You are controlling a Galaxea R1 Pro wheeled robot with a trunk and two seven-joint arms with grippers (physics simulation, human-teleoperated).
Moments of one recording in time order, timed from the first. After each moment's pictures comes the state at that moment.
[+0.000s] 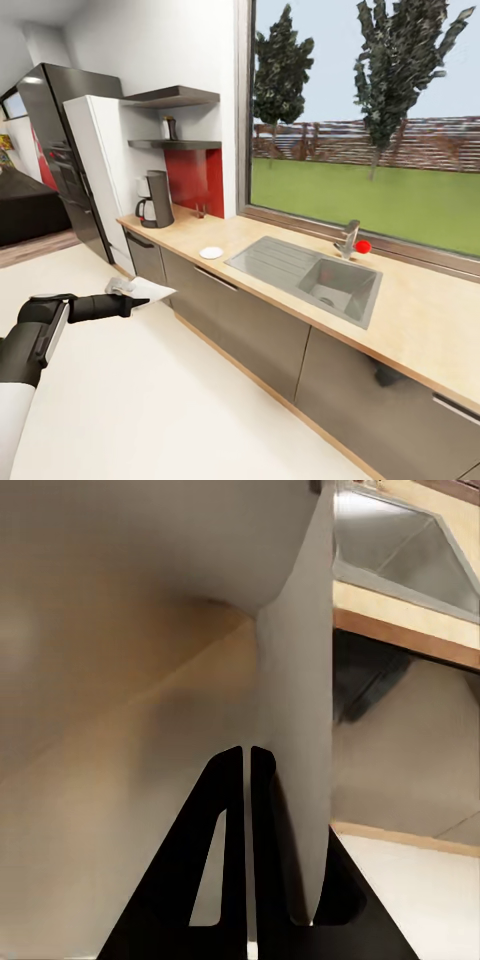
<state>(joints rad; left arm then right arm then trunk) -0.74 0.34 0.14 -1.13 -0.07 0.73 -1.08 -0.01 -0.07 0.00 -0.32 0.00 0.06 0.00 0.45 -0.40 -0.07</state>
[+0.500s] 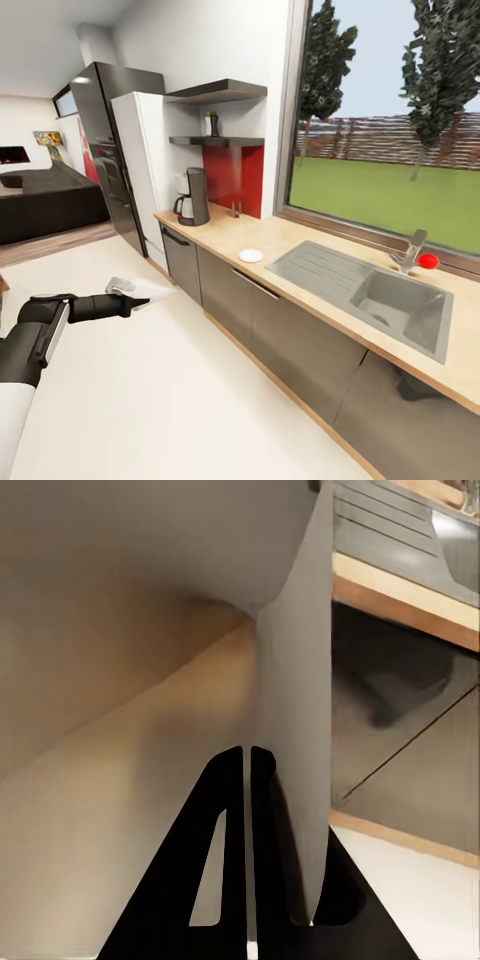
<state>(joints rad) -0.74 0.34 0.14 -1.13 -0.07 0.73 -1.08 -0.01 -0.07 0.00 -0.32 0.00 0.06 0.00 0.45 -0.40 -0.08</state>
